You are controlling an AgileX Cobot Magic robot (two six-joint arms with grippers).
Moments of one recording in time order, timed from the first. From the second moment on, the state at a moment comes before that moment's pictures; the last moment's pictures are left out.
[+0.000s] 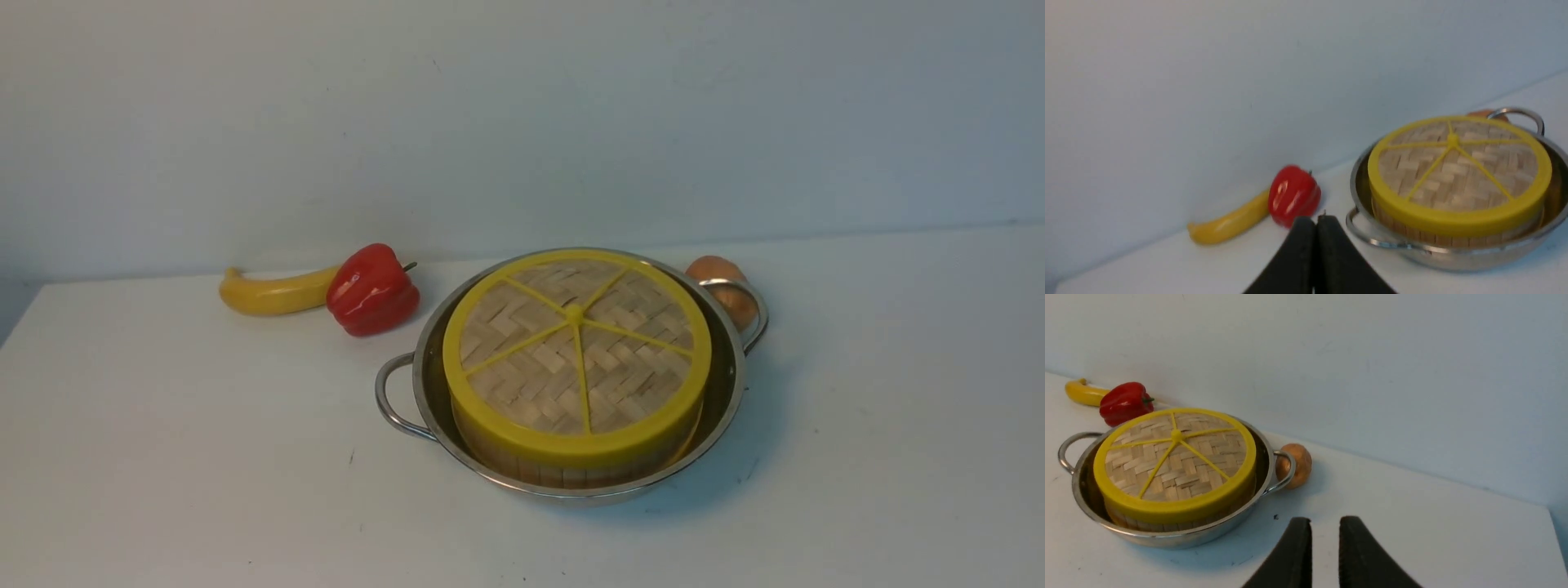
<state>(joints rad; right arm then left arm) 0.28 0.31 -0.82 -0.02 0.97 -0.10 -0.56 0.15 -0.48 0.47 0.55 -0.25</state>
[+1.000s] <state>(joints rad) 0.28 0.31 -0.46 -0.10 0.44 -0.07 -0.51 0.15 -0.40 0.54 0.40 -0.33</state>
